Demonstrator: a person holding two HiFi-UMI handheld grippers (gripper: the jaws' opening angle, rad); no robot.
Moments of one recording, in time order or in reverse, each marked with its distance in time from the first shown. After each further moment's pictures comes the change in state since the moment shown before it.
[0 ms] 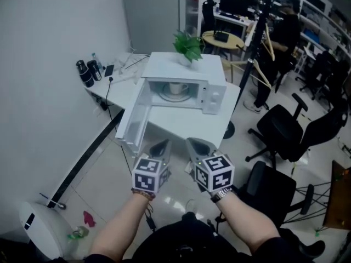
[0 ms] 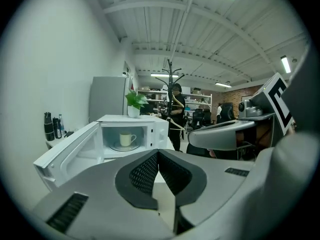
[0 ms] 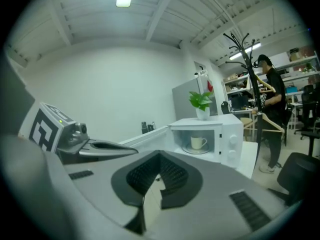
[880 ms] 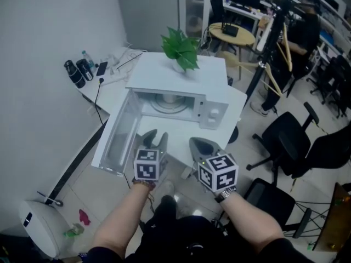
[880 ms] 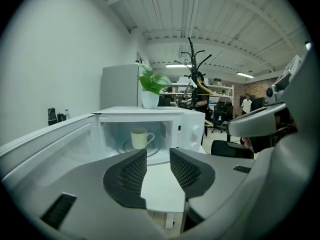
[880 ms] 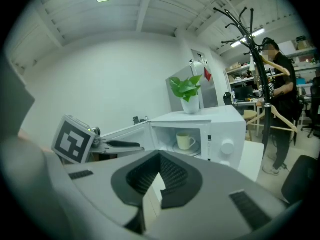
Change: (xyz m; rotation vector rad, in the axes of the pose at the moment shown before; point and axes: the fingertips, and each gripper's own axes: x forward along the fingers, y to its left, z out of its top) left arm 0.170 0.079 0.003 -0.047 0.069 0.211; right arm 0.085 -0.138 0.008 0.026 0.090 0.055
